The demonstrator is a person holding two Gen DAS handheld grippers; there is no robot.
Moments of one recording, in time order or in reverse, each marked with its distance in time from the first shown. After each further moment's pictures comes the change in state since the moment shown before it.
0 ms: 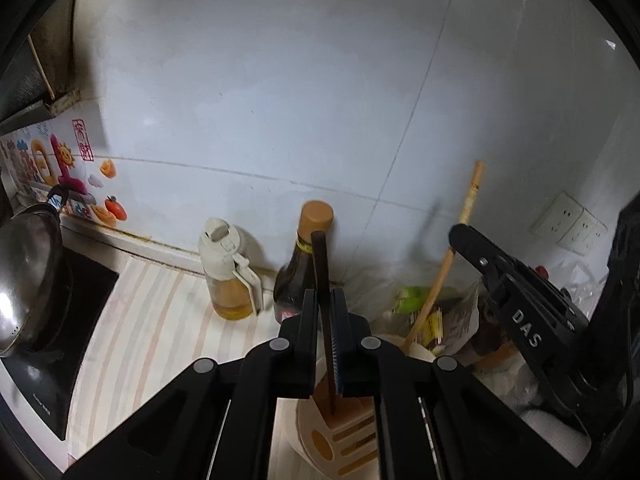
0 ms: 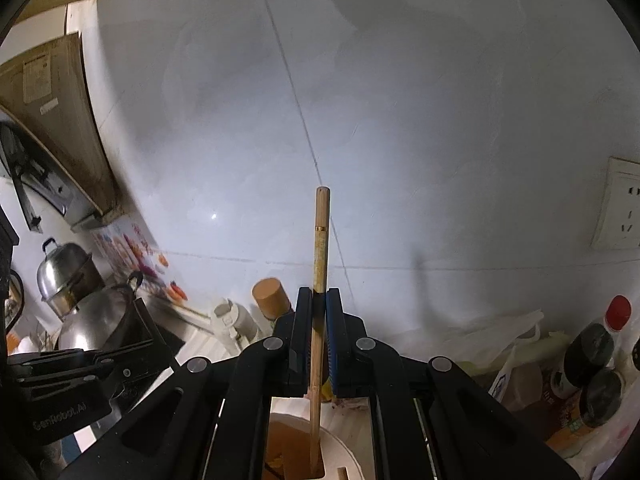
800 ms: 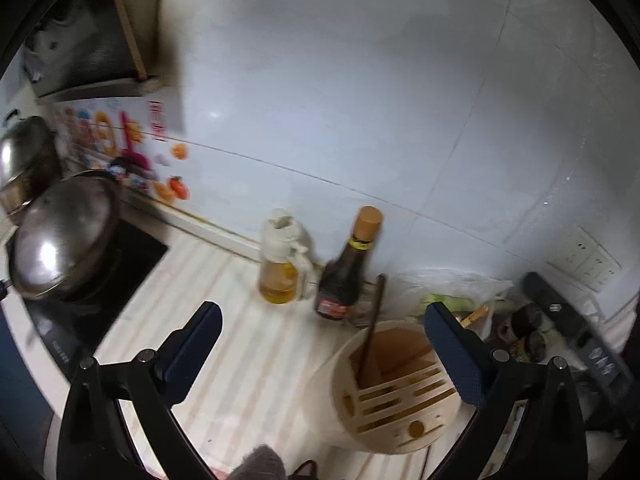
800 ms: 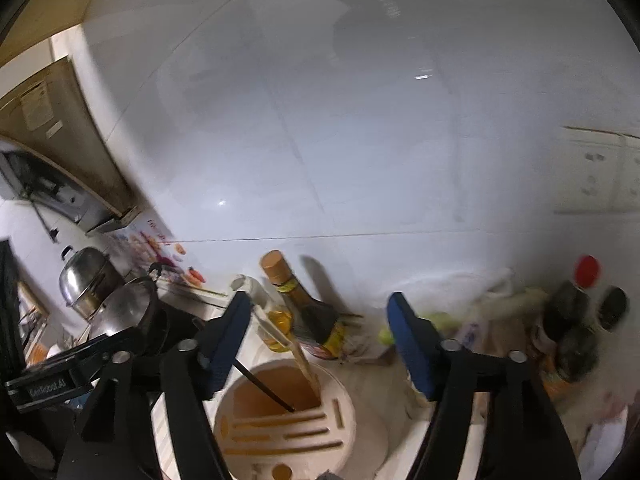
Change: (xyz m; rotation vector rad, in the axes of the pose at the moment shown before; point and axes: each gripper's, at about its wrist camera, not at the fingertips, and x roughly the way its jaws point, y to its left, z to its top) left arm -0.065 0.018 -0.023 -0.153 -0.061 0.170; right arm -0.066 -0.030 0.001 0.114 0.098 0.020
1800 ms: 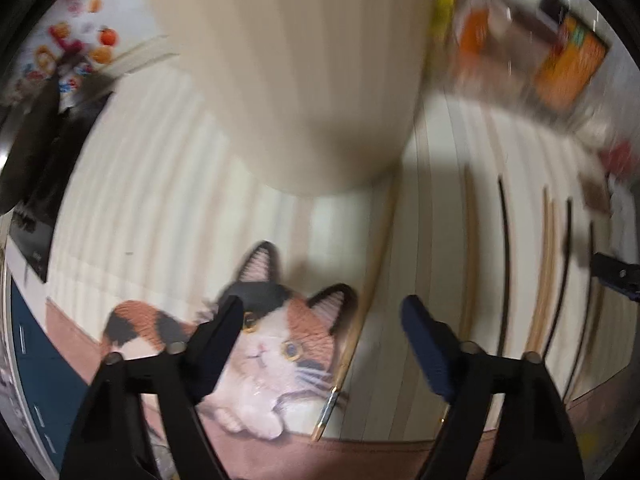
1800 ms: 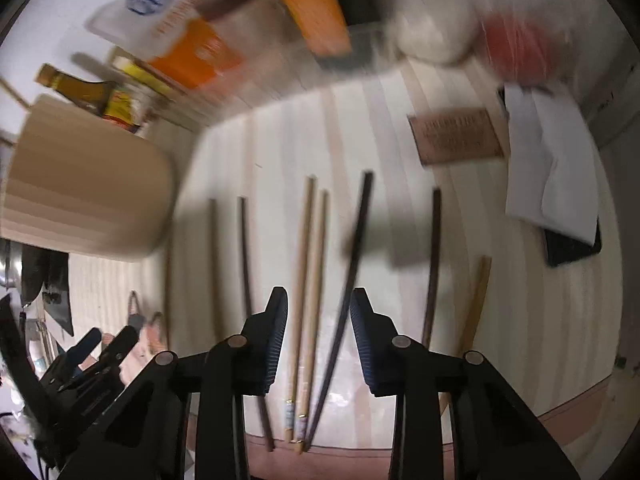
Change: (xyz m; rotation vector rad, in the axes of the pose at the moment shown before) left arm 0.103 -0.077 -0.272 0.309 0.533 0.136; right arm -0.033 -0.211 -0.255 0.374 0.646 -0.278
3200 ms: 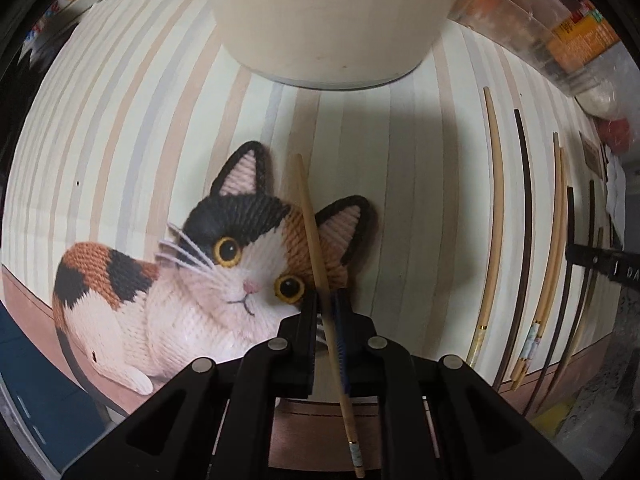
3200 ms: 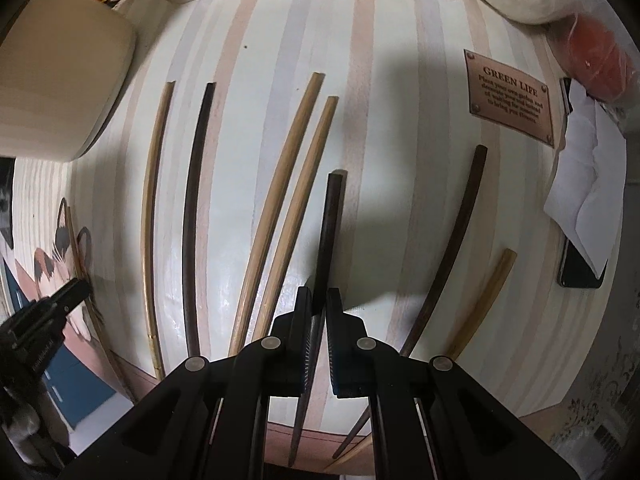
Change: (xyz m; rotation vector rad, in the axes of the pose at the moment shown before) left arm 0.029 0.039 -0.040 -0.034 0.199 -0.144; right arm 0.063 0.035 0.011 -0.227 0.301 -0.193
